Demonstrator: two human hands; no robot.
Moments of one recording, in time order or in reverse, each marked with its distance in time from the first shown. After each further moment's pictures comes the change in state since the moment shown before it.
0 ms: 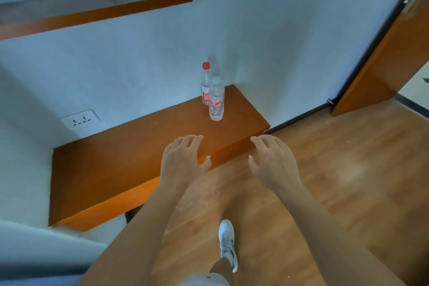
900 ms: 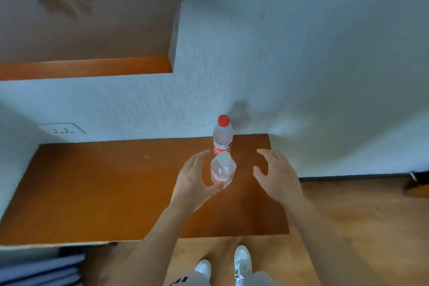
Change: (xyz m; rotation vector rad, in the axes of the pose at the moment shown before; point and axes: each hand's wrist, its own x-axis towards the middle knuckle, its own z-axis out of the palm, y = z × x) left_hand 0.276 0.007 0.133 -0.439 -0.043 -0.522; right_hand 0.390 0.089 0.128 0.298 -0.381 -0.211
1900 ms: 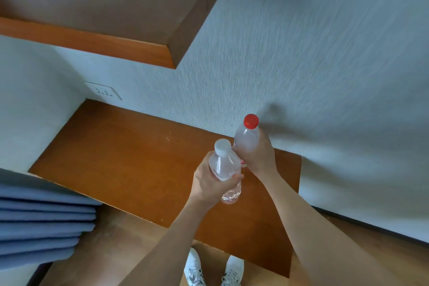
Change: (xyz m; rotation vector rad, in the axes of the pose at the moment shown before) left_hand 0.022 0.025 0.028 -0.665 0.287 -0.299; right_hand 0.134 -0.047 0.076 0.467 -0.149 -0.157
